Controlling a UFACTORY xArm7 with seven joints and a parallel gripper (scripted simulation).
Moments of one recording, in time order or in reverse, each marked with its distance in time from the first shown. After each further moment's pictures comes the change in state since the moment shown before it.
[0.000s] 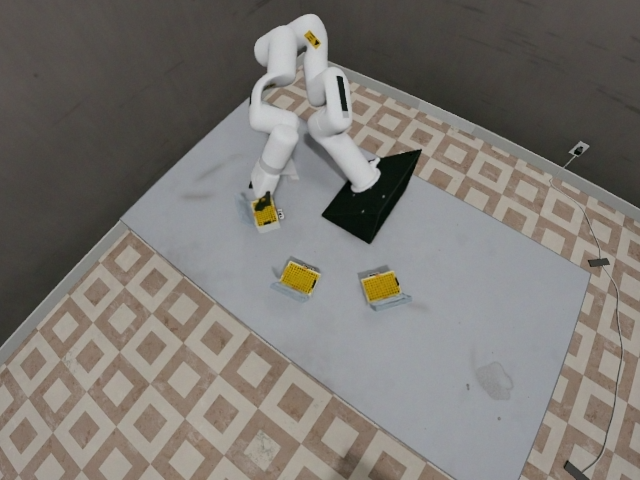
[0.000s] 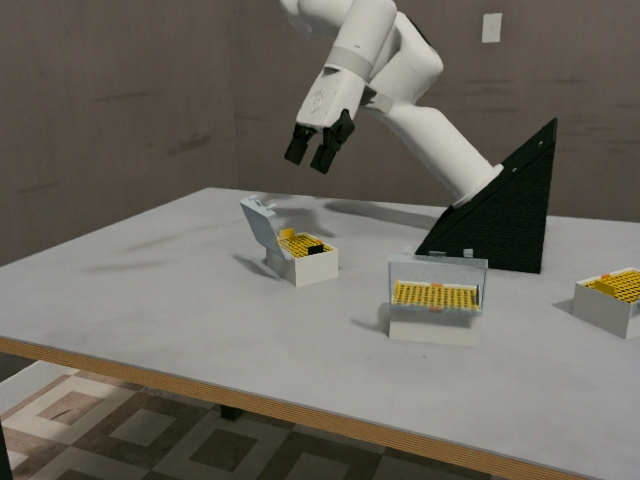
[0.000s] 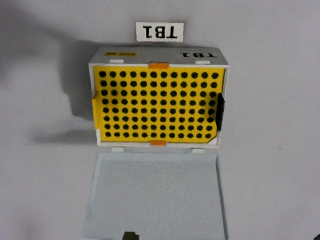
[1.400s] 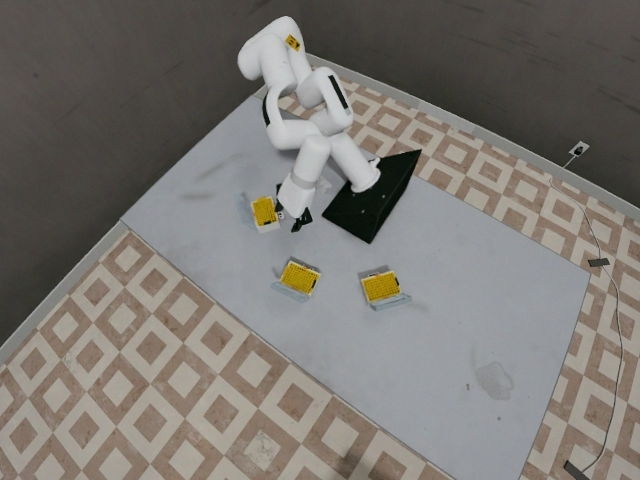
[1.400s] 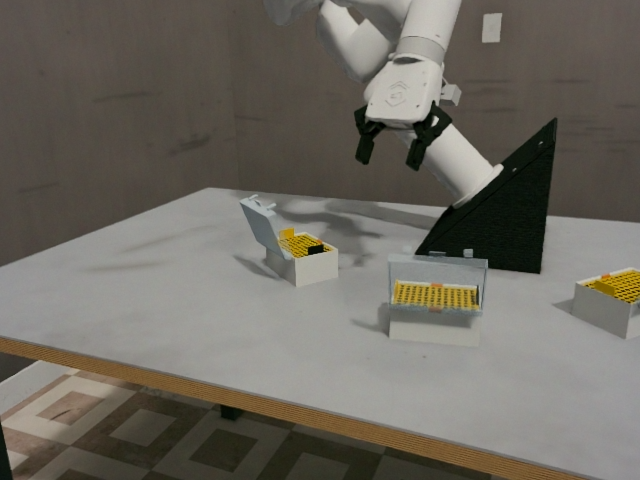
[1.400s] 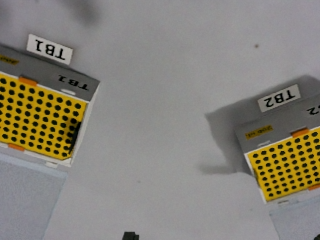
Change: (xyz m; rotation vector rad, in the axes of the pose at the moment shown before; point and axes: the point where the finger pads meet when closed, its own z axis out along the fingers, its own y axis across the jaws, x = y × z) arm 0.062 0.120 -0.048 -0.182 0.002 -0.311
